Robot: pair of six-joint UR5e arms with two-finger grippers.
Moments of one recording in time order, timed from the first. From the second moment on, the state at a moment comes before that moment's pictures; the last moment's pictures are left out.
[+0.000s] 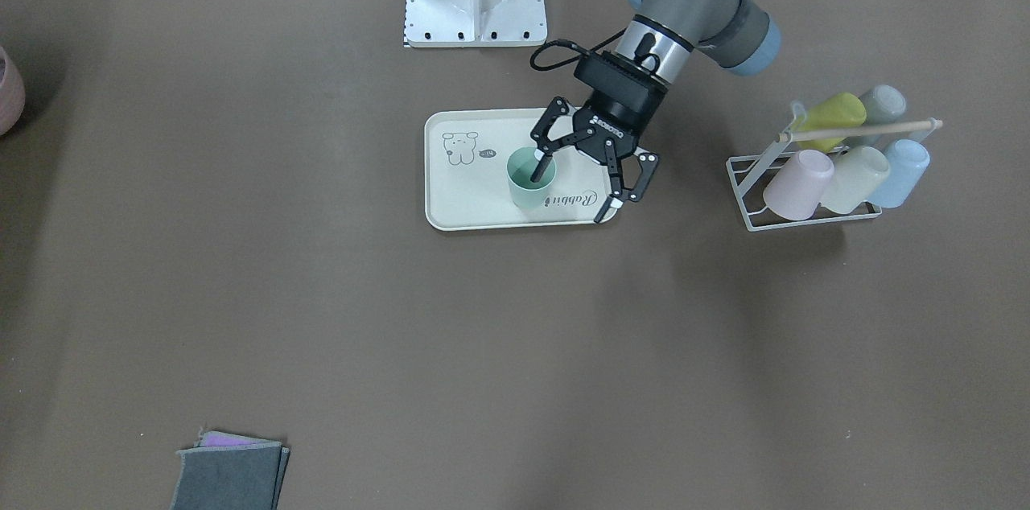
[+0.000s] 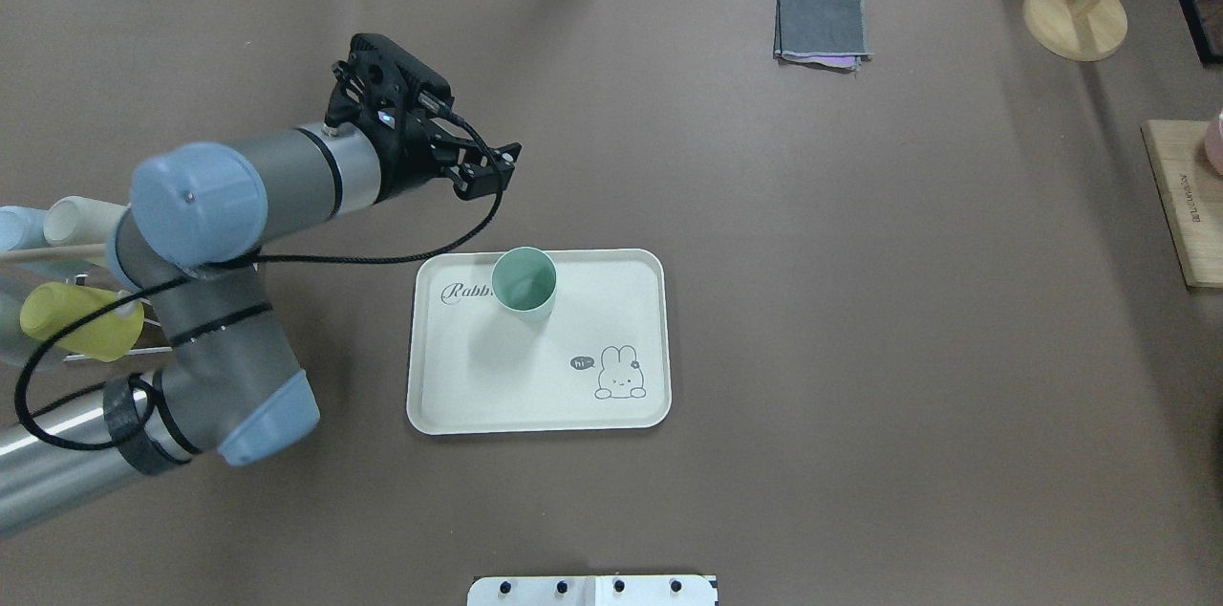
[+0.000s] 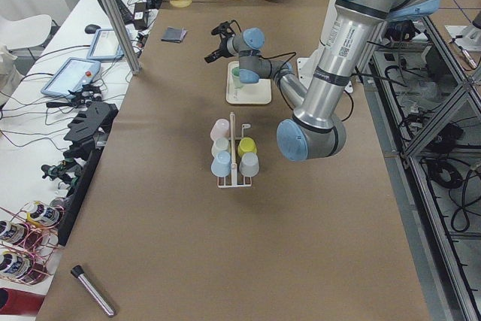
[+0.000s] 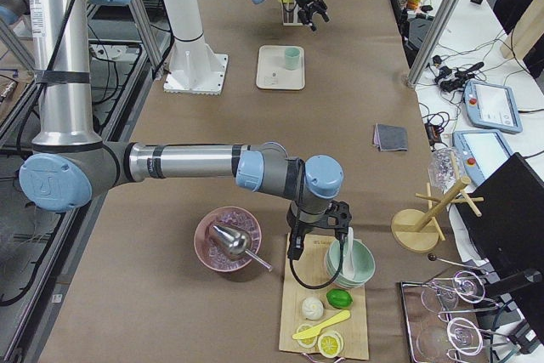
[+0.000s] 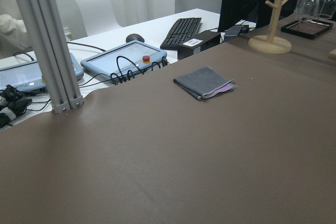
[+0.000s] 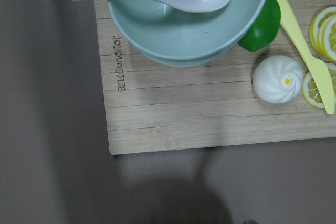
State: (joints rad) left arm -0.65 -2.03 -1.72 -2.38 -1.57 -0.61; right arm 1.59 -1.58 1.64 -1.81 2.30 -0.02
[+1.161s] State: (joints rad) left arm -1.30 -2.03 -1.45 -1.86 -2.22 -0.49; right arm 1.59 -1.58 1.64 -1.80 2.30 -0.02
